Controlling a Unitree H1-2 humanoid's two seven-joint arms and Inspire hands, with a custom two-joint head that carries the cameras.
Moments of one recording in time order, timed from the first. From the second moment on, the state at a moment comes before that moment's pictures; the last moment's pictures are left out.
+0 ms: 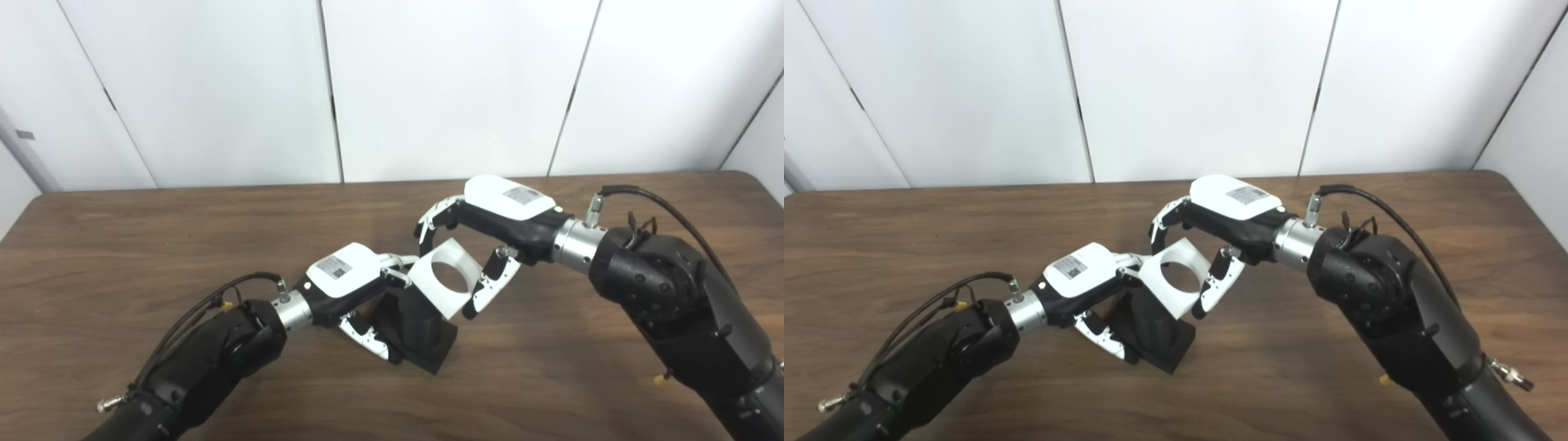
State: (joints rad) left arm -0.56 0.41 -0.71 0.38 0.70 -0.46 -0.01; right arm -0.49 -0.49 0.33 -0.40 -0.50 0.15 0.66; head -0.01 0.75
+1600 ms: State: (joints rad) left arm -0.54 0.40 -0.69 0.34 0.71 -0.42 -0.05; right arm -0.45 -0.40 0.37 -0.29 -0.52 0.14 0.64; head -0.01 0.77
